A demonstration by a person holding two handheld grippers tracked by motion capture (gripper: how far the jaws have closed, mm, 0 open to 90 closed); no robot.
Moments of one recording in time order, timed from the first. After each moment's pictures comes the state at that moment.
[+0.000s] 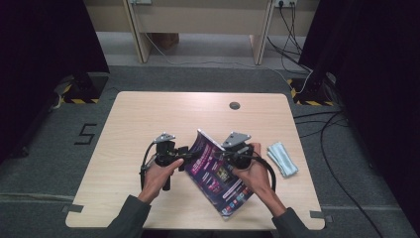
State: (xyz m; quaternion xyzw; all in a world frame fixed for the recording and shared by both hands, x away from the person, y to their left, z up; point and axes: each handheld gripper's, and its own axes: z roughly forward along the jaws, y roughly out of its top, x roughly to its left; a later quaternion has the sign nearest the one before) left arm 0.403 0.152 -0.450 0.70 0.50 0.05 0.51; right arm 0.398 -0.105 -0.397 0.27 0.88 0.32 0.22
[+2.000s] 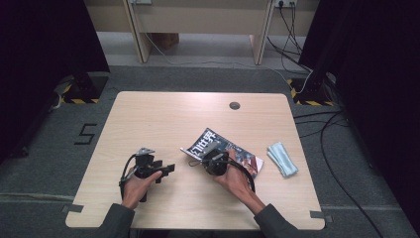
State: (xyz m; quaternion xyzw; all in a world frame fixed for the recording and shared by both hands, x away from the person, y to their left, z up) left arm 0.391 0.217 -0.505 0.72 0.55 0.09 0.41; right arm 0.404 -0.043 -0.452 0.24 0.92 0.26 0.15
